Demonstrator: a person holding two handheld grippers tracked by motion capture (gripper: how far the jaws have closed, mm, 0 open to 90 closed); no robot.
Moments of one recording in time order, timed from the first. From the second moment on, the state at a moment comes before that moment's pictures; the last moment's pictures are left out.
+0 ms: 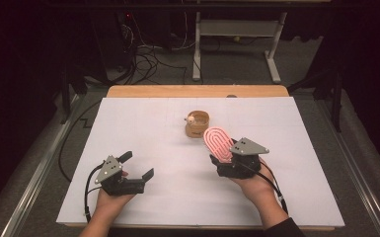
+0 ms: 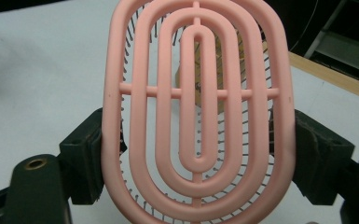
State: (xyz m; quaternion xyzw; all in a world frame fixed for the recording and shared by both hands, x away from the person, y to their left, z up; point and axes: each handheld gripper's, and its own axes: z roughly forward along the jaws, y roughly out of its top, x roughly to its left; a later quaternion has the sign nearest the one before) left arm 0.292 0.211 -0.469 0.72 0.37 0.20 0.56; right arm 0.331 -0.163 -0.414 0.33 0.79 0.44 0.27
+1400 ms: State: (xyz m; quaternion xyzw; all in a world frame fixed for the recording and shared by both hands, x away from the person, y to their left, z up) left arm 0.311 0.178 -0.446 0.72 0.37 0.18 0.56; right arm 0.314 -0.177 -0.413 0.32 0.72 0.53 0.32
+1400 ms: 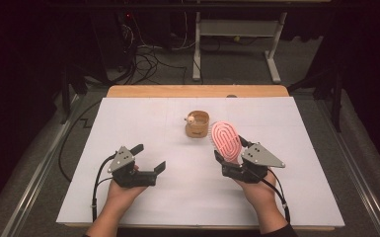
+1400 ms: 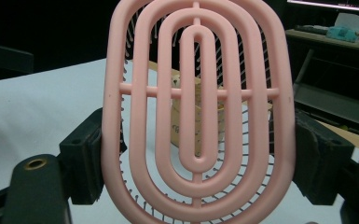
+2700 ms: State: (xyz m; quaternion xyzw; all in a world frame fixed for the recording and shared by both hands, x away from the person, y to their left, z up) left arm 0.335 0.130 -0.422 0.73 0.33 0.14 0.58; right arm 0.306 -0.177 -0.408 0.31 0.71 0.53 0.35
